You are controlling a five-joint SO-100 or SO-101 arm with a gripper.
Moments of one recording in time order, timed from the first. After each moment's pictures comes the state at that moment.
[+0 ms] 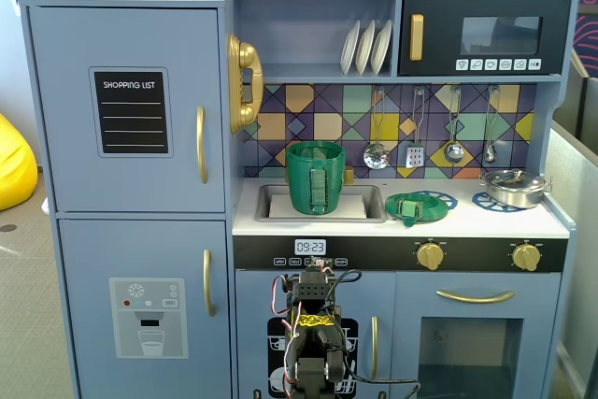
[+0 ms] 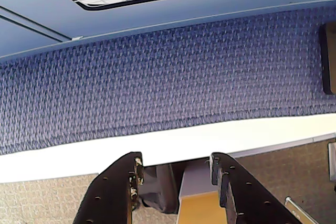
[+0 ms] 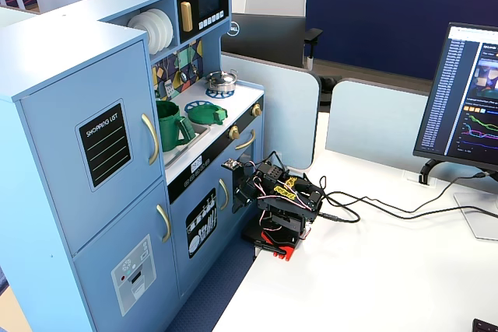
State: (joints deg) arm -0.4 182.5 170.7 77.3 -86.3
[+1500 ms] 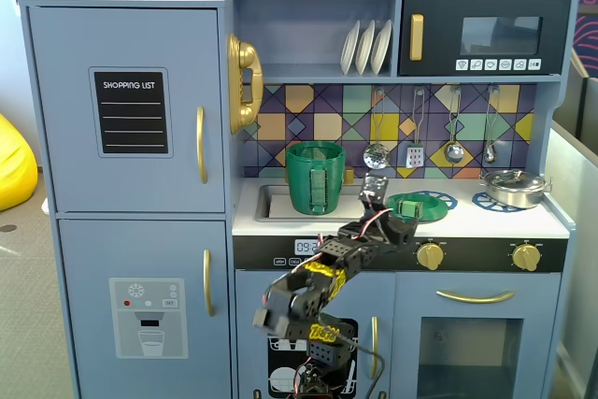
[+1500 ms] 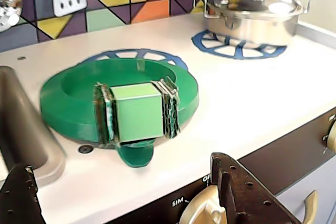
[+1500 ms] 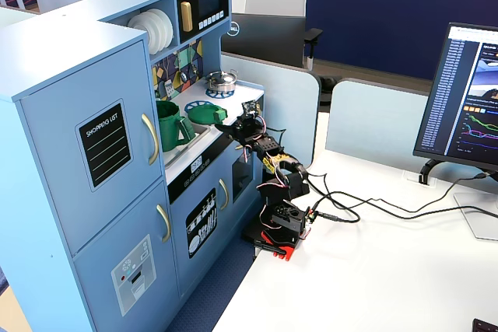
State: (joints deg) arm 34.9 145.9 145.2 -2.0 -94.9
